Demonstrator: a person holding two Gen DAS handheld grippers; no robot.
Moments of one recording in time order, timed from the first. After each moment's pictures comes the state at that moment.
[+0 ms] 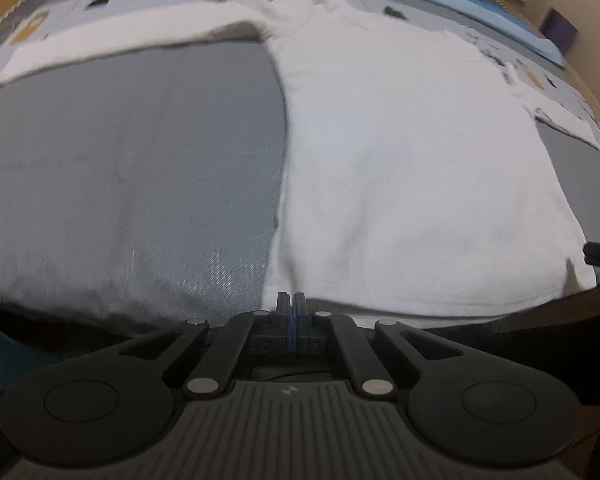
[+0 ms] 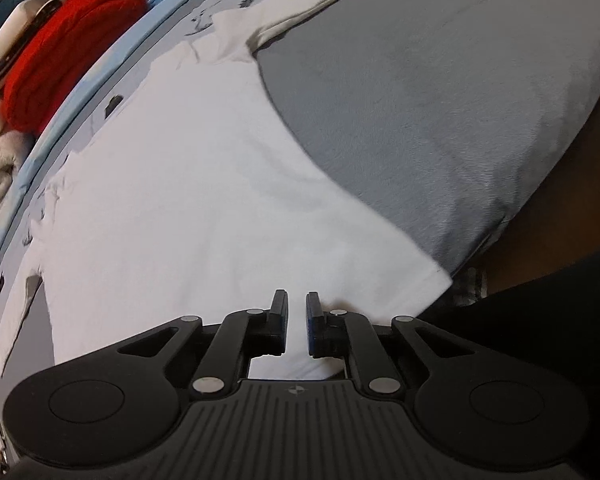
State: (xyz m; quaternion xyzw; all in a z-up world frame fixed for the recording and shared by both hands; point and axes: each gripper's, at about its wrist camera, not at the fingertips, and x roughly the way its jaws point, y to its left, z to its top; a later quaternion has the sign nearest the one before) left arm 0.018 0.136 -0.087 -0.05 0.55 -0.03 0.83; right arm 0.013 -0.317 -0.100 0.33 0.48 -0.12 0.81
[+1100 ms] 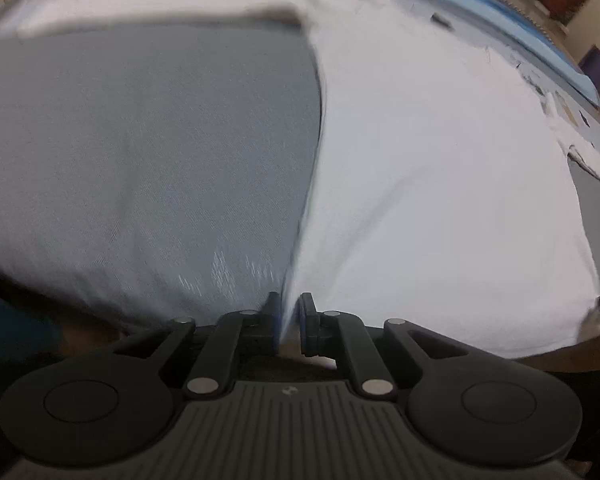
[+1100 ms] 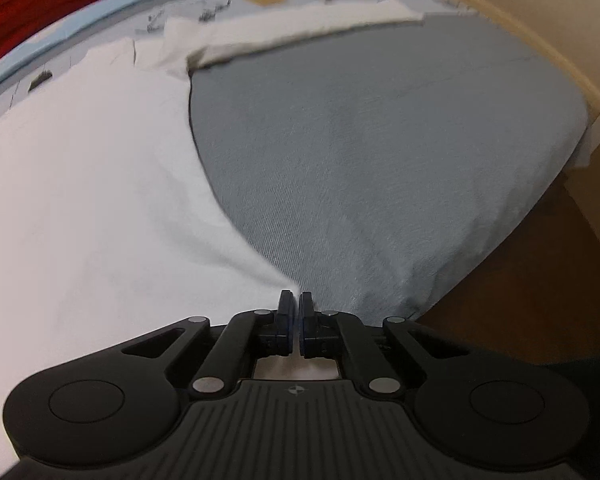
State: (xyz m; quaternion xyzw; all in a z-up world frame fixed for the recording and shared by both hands) left arm 0.034 0.140 -0.090 -0.09 0.55 0.02 0.83; right arm 0.046 -0.316 -0.117 0.13 0.47 -0.23 0.84
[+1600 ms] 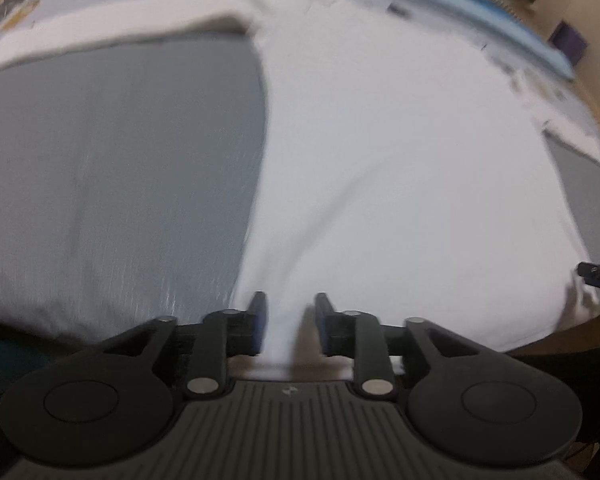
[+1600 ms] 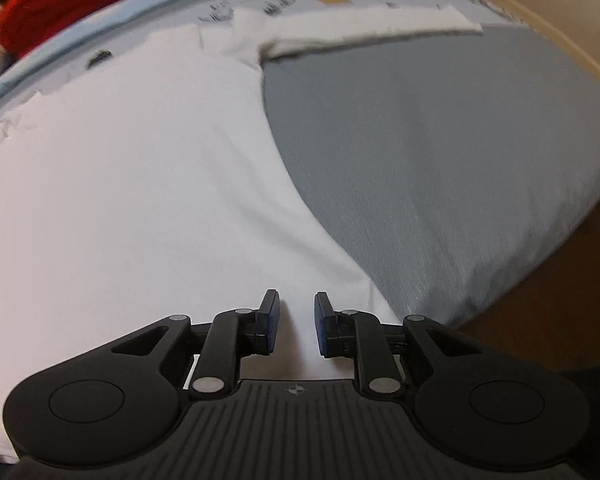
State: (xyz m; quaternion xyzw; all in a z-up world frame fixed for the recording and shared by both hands) left arm 0.046 0.111 -0.094 -0.07 0.54 -0.03 0.84; right arm 0.059 -0.297 -0.123 0.12 0.48 -0.15 0.85
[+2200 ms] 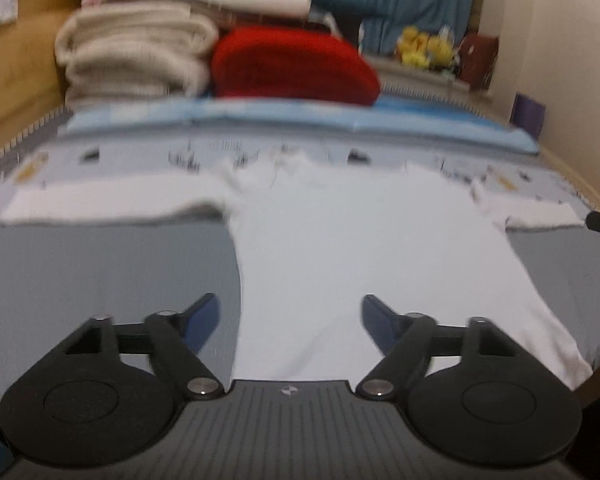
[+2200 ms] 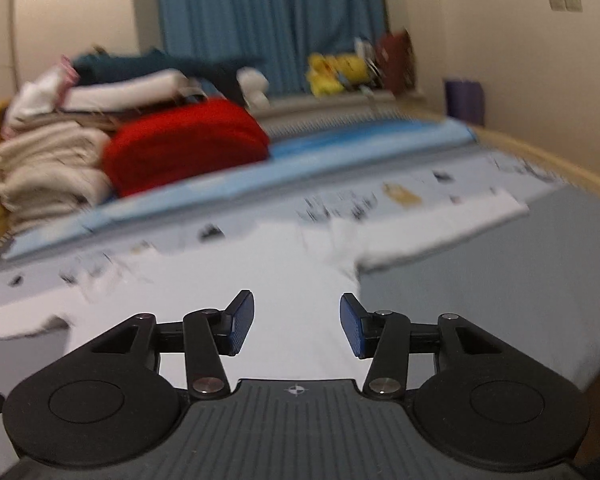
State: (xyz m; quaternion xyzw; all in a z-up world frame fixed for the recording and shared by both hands) left arm 0.031 0.067 -0.020 -0.02 0.33 -0.02 0.94; right arm 0.037 -0.266 -0.018 0.11 0.22 -0.05 0.97
